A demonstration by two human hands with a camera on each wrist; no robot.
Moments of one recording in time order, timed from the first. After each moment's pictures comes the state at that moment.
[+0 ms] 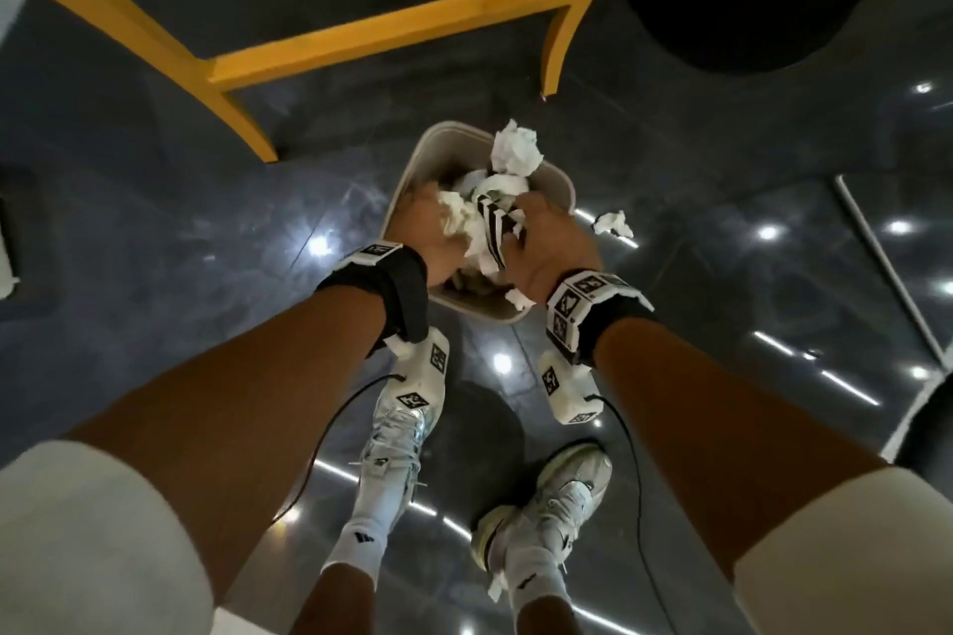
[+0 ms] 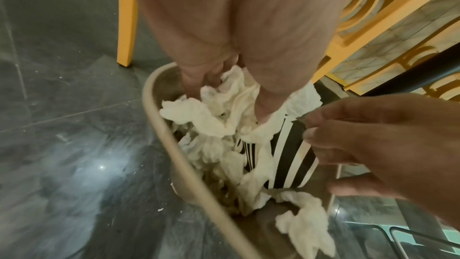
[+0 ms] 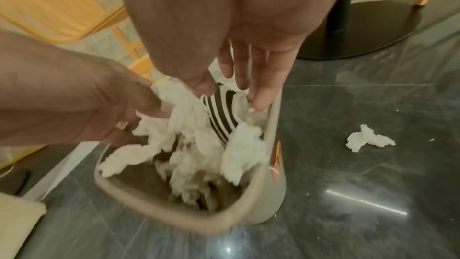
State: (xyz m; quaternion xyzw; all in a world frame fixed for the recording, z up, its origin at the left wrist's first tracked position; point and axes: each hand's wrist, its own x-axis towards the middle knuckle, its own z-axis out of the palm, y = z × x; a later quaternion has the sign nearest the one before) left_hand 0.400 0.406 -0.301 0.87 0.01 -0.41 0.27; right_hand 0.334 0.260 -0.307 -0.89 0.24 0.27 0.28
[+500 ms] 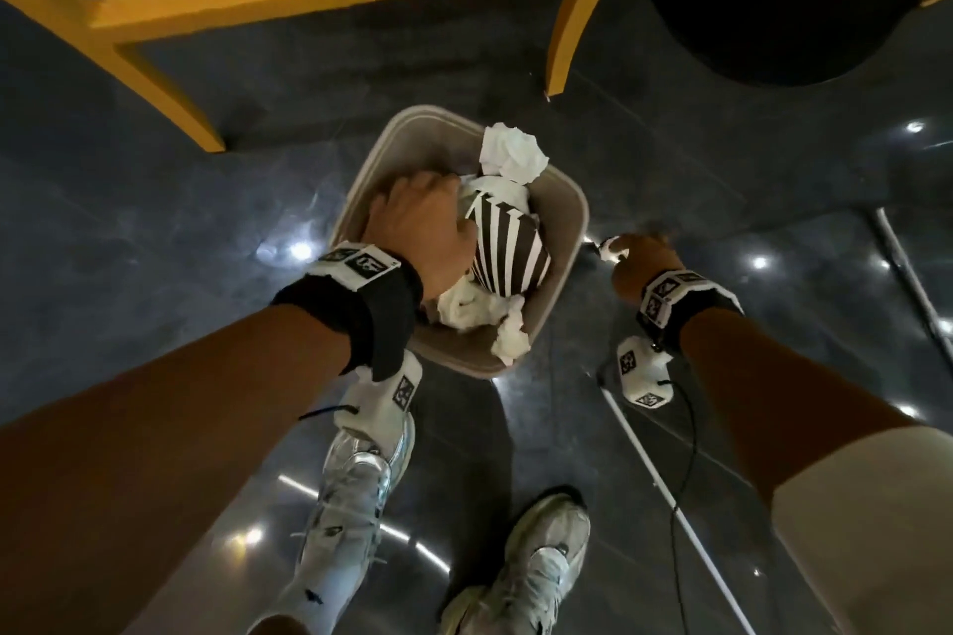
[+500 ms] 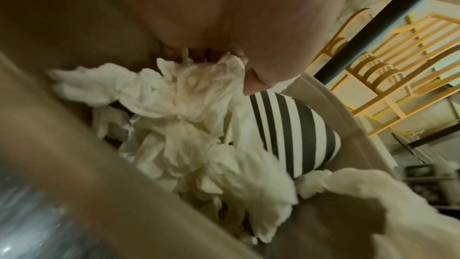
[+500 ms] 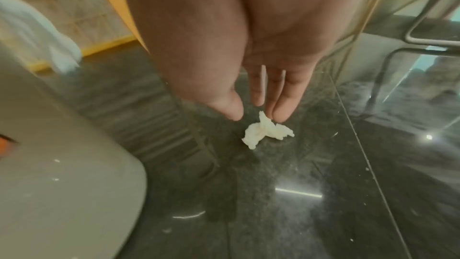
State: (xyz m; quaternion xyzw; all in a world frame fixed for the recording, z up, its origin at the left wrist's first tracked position) left_hand 0.414 0.374 -0.365 0.93 -0.15 -0.31 0.14; right_hand 0.321 0.111 -0.449 -0.85 0.33 0.38 0.18
